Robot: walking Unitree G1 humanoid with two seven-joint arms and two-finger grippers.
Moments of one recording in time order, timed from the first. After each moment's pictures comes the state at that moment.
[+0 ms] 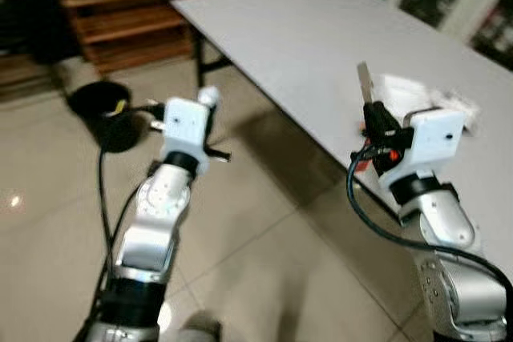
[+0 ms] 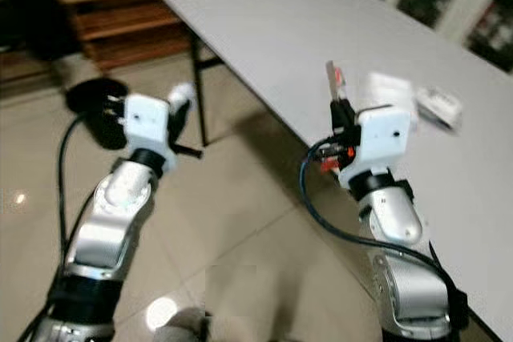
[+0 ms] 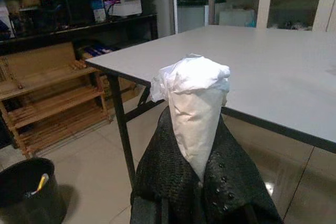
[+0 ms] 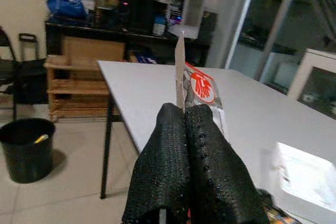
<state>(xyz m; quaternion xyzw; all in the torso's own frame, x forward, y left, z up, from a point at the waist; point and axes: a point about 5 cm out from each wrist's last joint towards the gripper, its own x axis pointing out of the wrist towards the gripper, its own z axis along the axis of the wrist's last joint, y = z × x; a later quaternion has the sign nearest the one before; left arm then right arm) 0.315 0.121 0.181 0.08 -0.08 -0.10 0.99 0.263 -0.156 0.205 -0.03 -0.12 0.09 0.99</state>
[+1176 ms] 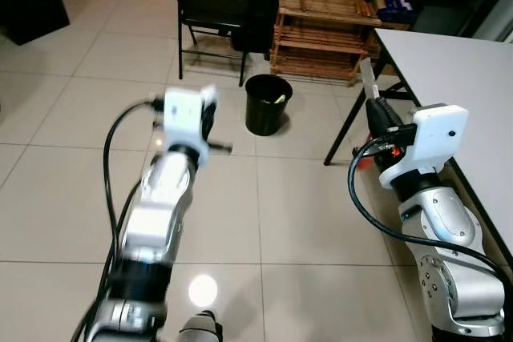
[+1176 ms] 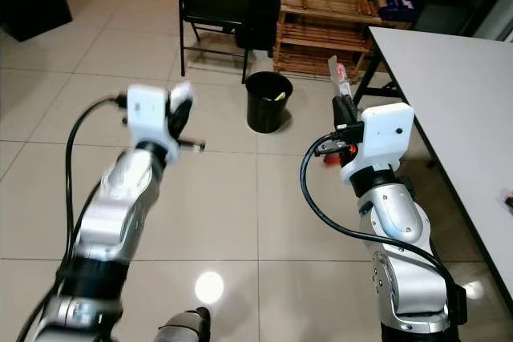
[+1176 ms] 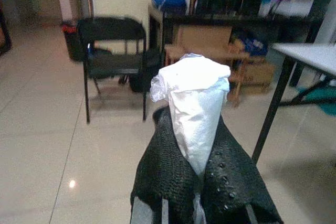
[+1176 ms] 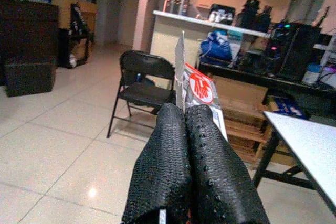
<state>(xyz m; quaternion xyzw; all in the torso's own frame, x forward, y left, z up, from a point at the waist) 0.338 0.126 0.189 0.03 -0.06 -0.09 0.99 0.267 -0.158 0.207 -0.03 -0.13 0.08 0.99</state>
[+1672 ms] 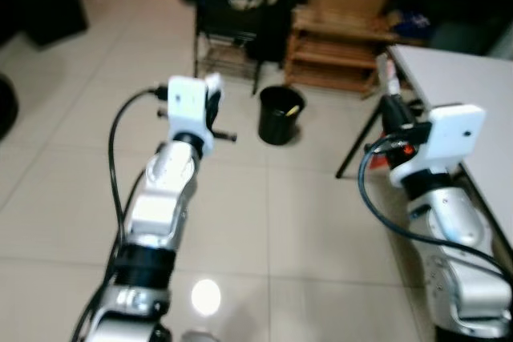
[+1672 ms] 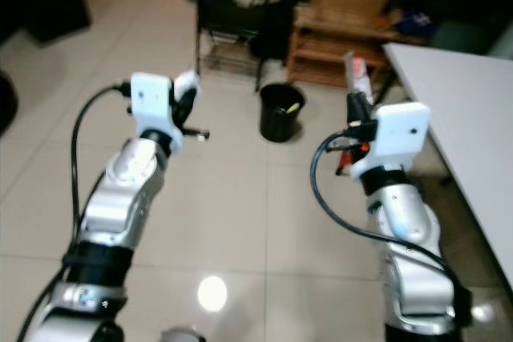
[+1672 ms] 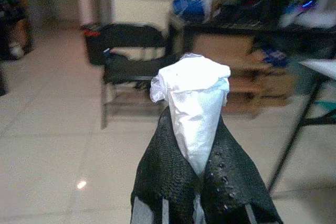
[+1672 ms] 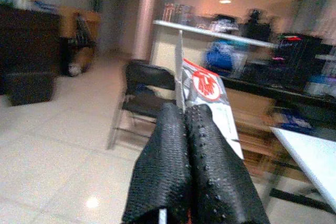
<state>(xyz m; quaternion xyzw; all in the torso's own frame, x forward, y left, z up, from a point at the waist) 0.346 0.133 0.188 0.03 -0.05 -0.07 1.00 0.269 -0.156 0.212 -0.02 -0.15 0.08 0.99</state>
